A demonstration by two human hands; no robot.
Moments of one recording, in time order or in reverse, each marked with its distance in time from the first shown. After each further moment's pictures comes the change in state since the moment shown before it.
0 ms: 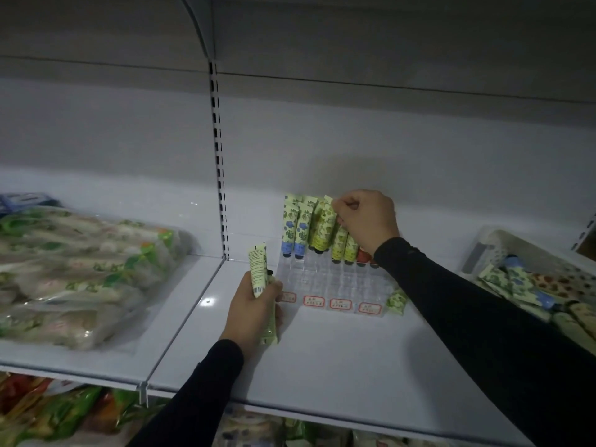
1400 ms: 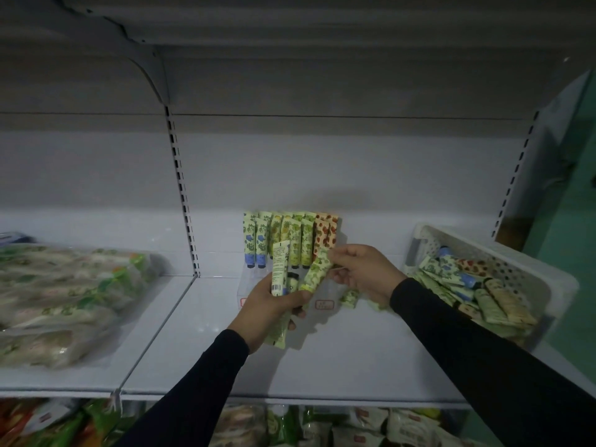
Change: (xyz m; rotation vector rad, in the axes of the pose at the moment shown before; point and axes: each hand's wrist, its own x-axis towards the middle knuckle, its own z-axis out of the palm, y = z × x) left_hand -0.045 0.039 0.069 0.170 -0.439 0.001; right_hand -0.082 0.033 -0.084 0.765 -0.375 0.556
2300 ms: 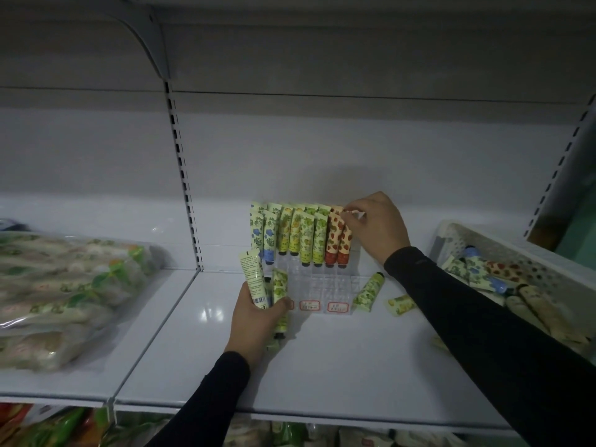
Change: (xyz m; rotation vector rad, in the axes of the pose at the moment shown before) left_hand 0.015 -0.048 -0.022 0.015 0.401 0.072; right_hand 0.074 -0.019 -0.007 -0.985 0.447 -0.577
